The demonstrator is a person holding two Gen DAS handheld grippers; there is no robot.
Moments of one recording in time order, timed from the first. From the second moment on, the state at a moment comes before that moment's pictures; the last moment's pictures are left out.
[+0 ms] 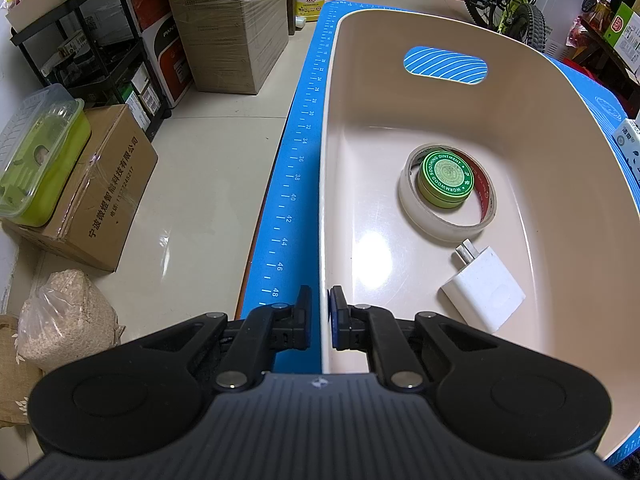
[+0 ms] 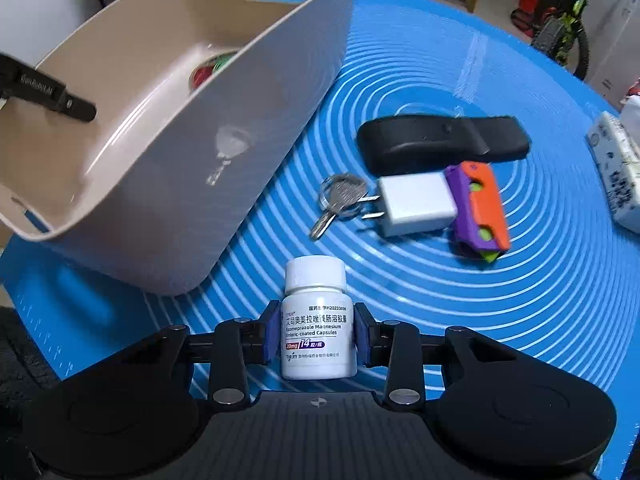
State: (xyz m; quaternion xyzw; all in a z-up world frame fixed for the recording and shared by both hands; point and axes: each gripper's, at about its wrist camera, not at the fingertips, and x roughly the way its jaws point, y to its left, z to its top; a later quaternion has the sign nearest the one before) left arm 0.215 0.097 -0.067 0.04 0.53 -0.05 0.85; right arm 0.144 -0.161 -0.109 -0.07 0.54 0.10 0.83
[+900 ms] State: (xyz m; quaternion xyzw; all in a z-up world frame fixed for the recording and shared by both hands) left arm 0.215 0.098 -0.066 0.04 0.53 -0.05 0.85; right arm 0.221 -0.090 0.004 -0.10 0.37 0.12 0.91
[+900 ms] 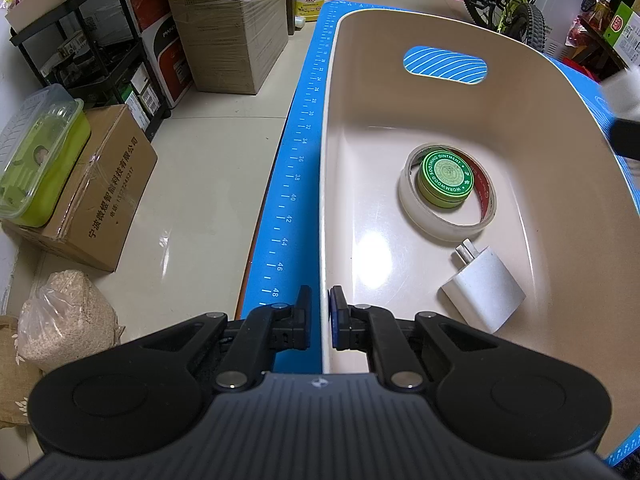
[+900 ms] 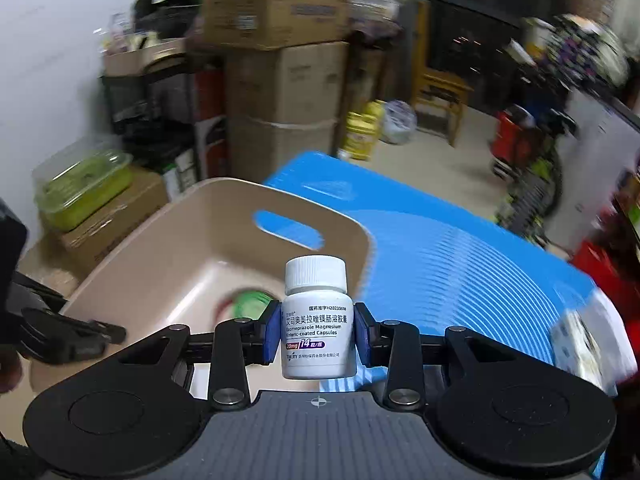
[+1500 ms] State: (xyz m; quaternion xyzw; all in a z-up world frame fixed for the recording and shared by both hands) left arm 0.216 0.097 -0.067 0.04 0.53 -0.05 0.85; right arm 0.291 -0.011 -0.069 -0.18 0.47 0.17 0.85
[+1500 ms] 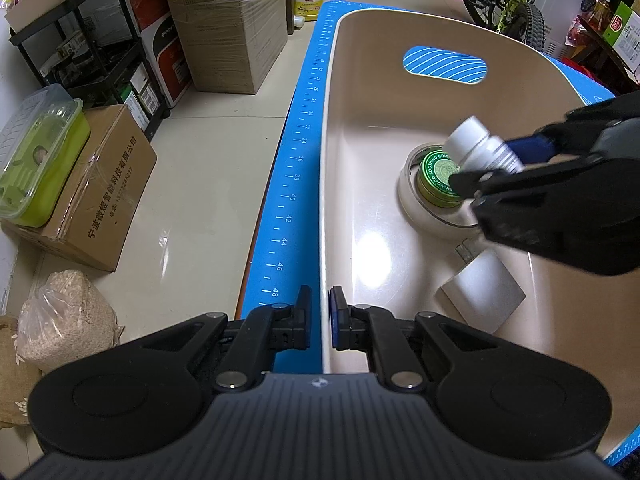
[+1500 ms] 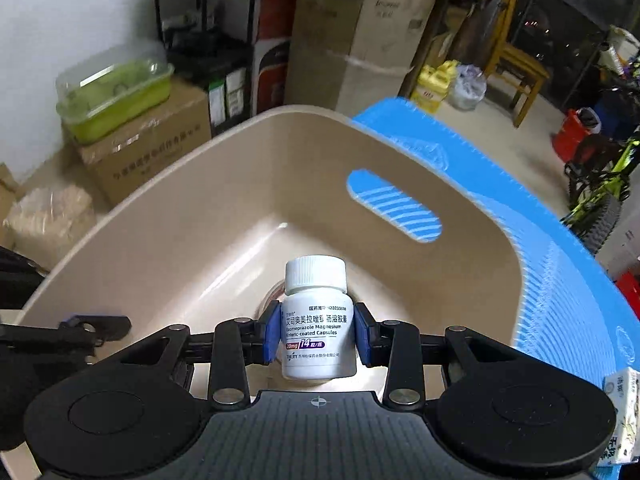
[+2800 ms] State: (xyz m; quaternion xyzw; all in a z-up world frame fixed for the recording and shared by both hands) left arm 0.216 0.098 -0.069 0.03 0.53 -0.05 0.85; right arm 0.260 -0.065 -0.021 -0.14 0.42 0.14 0.89
